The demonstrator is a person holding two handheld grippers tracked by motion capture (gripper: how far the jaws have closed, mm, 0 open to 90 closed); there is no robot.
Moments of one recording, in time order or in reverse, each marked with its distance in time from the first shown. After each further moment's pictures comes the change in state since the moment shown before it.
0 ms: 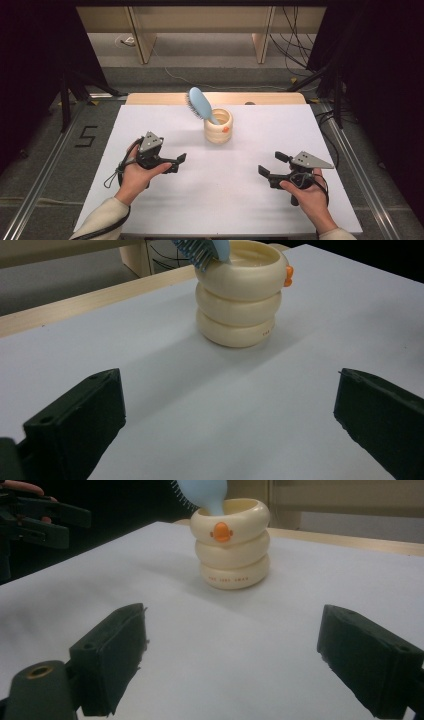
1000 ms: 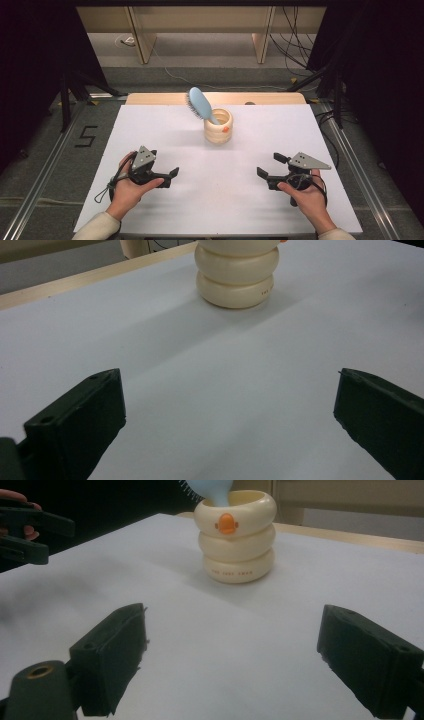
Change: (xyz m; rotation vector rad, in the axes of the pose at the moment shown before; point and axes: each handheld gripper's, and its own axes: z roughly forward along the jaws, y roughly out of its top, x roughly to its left) left arm -0.001 -0.035 -0.019 0.030 0.013 0.023; right arm 0.003 -0.003 0.003 0.021 0.003 -0.028
